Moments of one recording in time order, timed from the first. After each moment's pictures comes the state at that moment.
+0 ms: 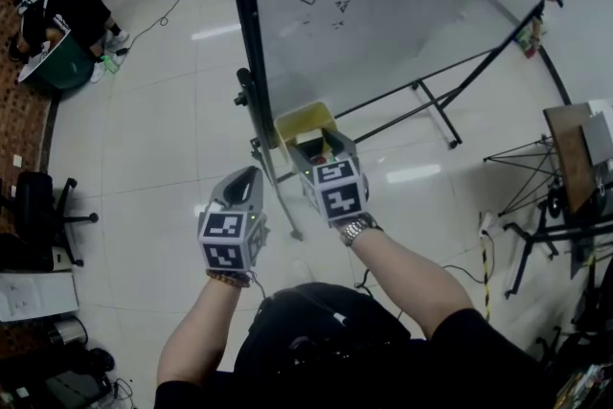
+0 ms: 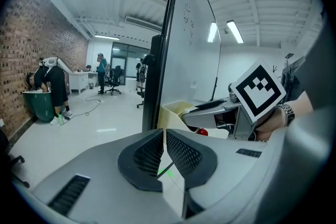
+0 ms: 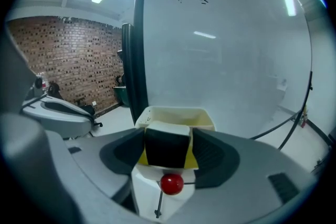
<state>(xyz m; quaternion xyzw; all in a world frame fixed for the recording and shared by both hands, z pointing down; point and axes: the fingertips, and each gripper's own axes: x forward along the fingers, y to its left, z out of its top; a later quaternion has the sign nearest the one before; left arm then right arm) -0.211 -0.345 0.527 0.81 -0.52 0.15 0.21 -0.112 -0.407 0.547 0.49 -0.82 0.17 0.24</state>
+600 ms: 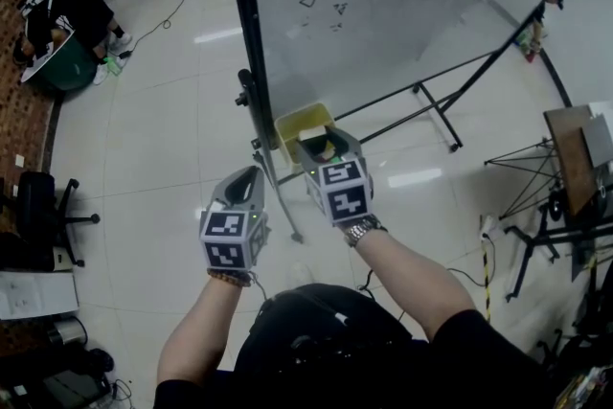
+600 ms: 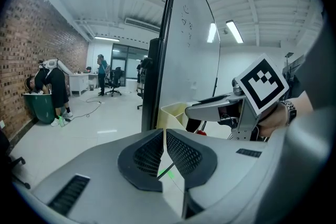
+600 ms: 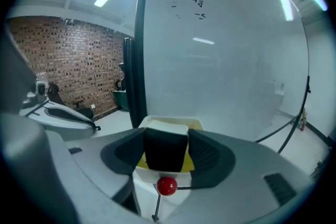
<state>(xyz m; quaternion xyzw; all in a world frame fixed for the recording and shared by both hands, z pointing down) -0.209 -0.344 0.520 0.81 -0.53 0.15 0.20 -0.104 -0.406 0.522 0.50 -0.82 0.15 0.22</state>
